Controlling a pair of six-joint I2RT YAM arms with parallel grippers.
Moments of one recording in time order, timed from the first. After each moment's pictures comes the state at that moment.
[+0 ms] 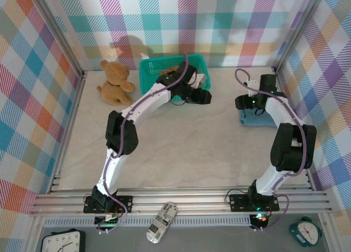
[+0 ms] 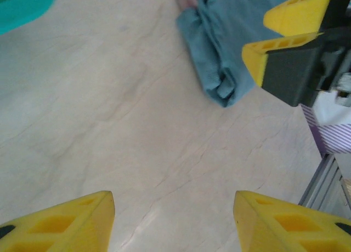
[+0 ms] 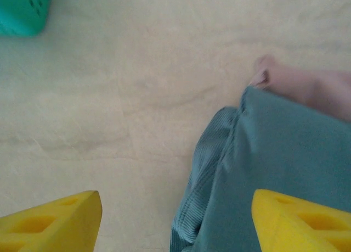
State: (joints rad) left arm -0.64 2.21 2.14 -0.82 0.44 -0.38; right arm -0.08 1.71 1.25 -0.52 -0.22 -0.25
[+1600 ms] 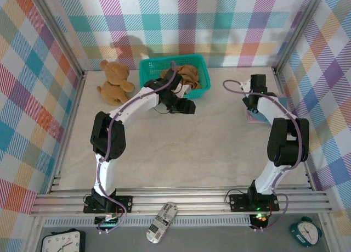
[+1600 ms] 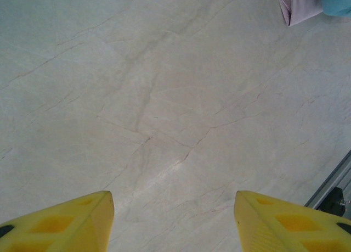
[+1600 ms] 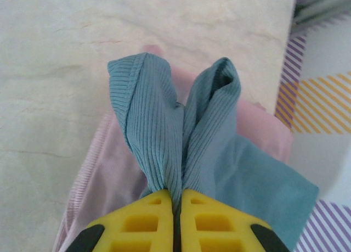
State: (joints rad) left arm -0.58 2.04 1.84 -0.87 0.42 -0.34; right arm 0.01 1.77 1.23 -0.34 0.28 -0.62
